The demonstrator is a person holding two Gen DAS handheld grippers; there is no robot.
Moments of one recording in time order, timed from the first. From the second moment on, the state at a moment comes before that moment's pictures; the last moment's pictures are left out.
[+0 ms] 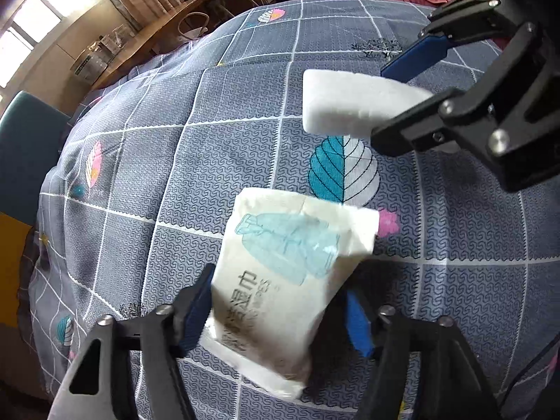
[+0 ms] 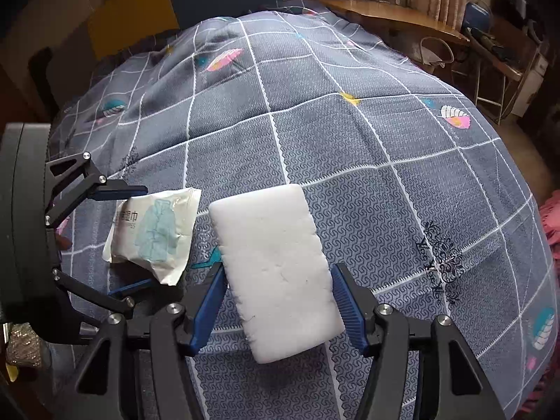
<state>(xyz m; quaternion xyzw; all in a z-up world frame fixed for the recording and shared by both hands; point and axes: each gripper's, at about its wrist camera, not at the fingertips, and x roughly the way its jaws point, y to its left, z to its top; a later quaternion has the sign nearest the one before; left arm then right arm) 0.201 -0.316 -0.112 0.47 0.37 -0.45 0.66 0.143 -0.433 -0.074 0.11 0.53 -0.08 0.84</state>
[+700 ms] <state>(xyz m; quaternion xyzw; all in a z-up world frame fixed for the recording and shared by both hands) 0.287 -0.197 0.016 0.17 0.47 -0.21 0.84 0.152 -0.380 -0.105 0.03 0.58 0.00 0.82</state>
